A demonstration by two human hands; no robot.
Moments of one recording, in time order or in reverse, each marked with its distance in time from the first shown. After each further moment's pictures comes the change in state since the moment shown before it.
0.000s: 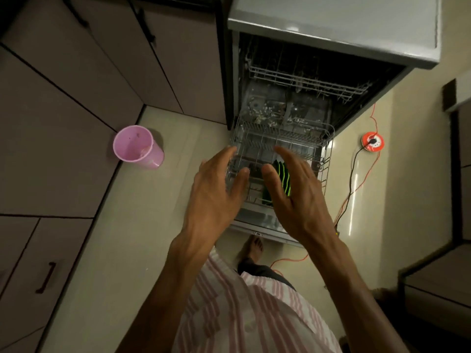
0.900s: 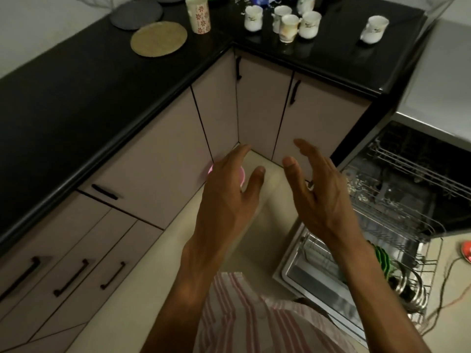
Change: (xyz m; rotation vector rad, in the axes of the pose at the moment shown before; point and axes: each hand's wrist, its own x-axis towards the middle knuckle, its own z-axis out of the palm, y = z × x) left_hand 0.020 -0.169 -0.274 -0.040 0.458 -0.051; right_hand 0.122 -0.259 0.194 0.059 -0.056 -0.369
